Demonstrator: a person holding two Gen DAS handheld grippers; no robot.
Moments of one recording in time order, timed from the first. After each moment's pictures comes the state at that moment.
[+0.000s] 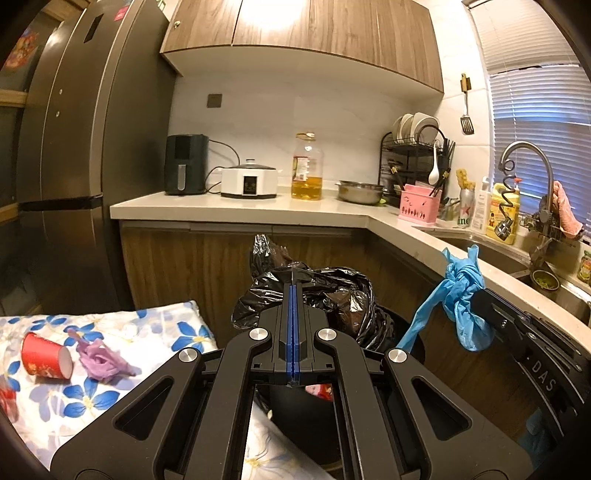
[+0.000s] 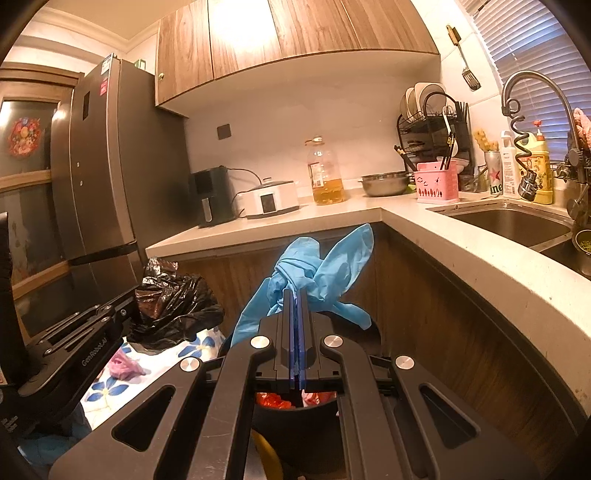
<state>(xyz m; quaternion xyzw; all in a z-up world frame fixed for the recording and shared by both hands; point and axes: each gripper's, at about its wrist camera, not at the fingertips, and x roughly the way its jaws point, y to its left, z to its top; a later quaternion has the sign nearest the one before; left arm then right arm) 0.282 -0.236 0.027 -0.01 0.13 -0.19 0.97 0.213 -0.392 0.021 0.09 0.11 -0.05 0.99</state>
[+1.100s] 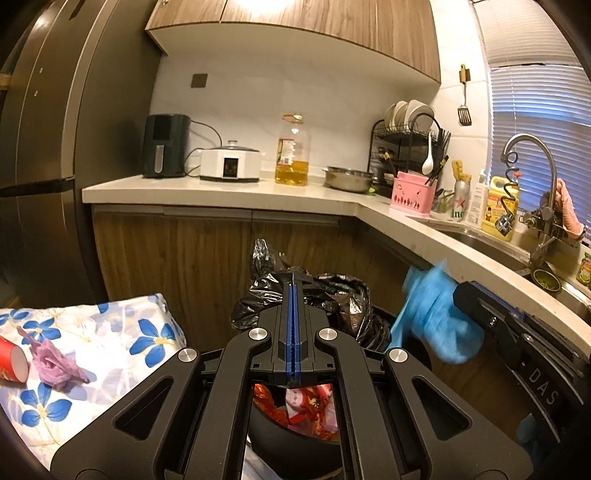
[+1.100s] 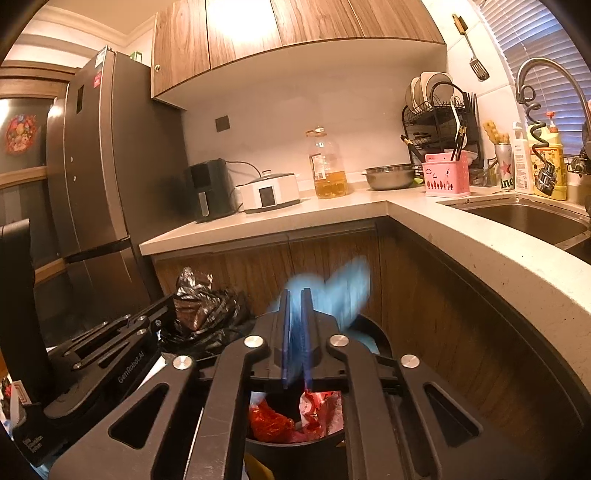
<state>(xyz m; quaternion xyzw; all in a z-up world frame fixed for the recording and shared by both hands) 0.342 -0.264 -0.003 -0.02 0.16 -0.22 0.96 0.259 -0.403 0.007 0.09 0.12 -0.04 0.99</state>
